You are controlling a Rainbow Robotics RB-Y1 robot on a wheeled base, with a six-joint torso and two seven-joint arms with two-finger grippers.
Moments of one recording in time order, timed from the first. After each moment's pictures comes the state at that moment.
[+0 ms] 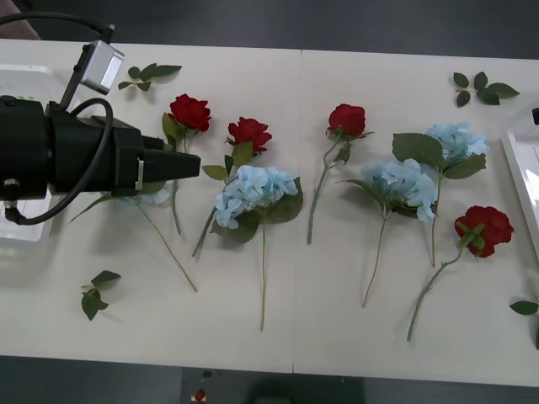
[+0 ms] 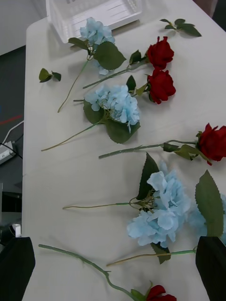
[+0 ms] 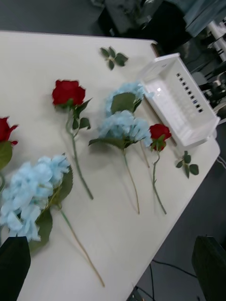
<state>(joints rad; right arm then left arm) -0.40 -0.99 -0.37 -1.52 -1.80 1.80 2.61 -0.24 1.00 -0.02 -2.27 1.52 1.04 -1.41</state>
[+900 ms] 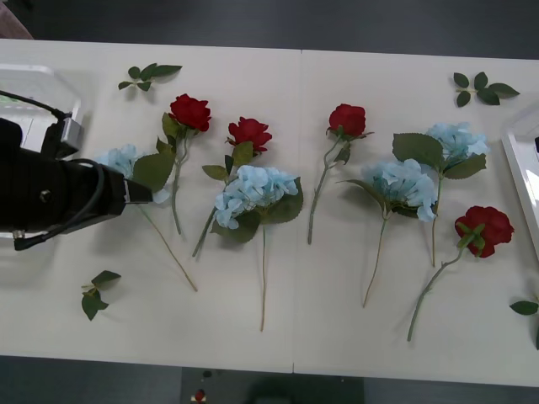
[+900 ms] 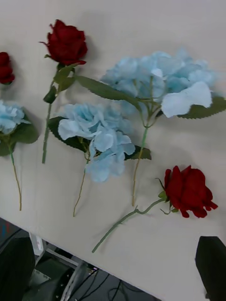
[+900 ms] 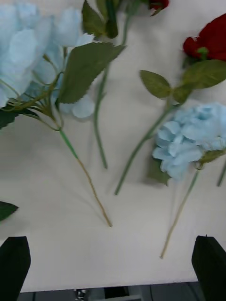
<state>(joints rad) -0.40 -0.99 -0.37 -1.60 -1.38 1.76 1.56 -0.25 1.08 -0.21 -2.25 1.01 1.31 -0.59</state>
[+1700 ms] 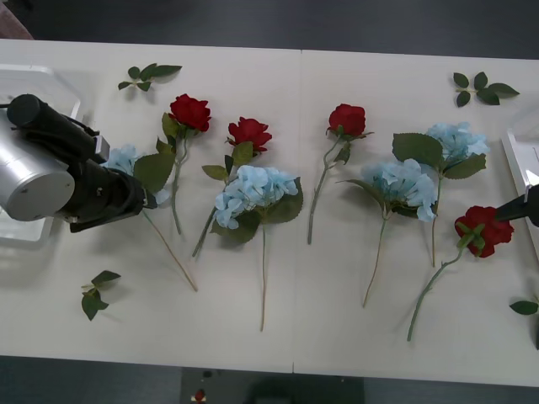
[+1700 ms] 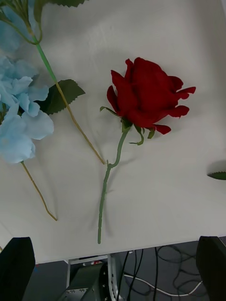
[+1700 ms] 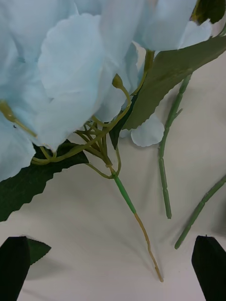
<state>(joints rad) -0.12 -0.99 -0.18 -1.92 -1.17 1.64 0.86 -0.52 0.98 -0.55 -1.85 0.86 1.31 -0.59</state>
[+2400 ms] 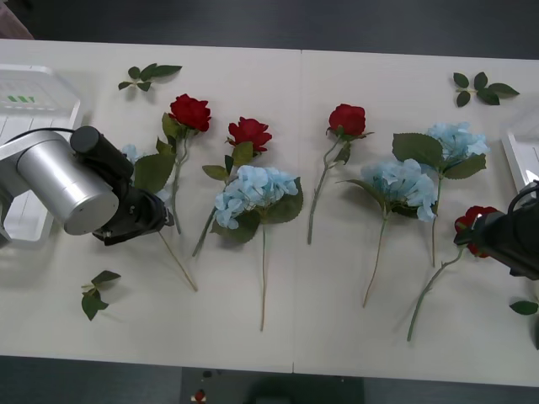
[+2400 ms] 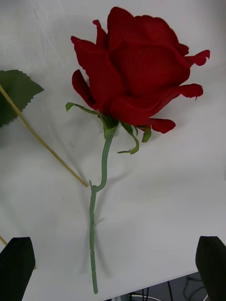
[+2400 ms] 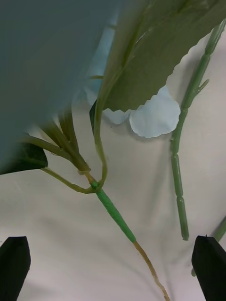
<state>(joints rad) -0.12 -0.98 0.13 -1.91 -0.91 1.43 0.61 -0.60 0.91 -0.75 -1.70 0.80 1.23 -0.55</state>
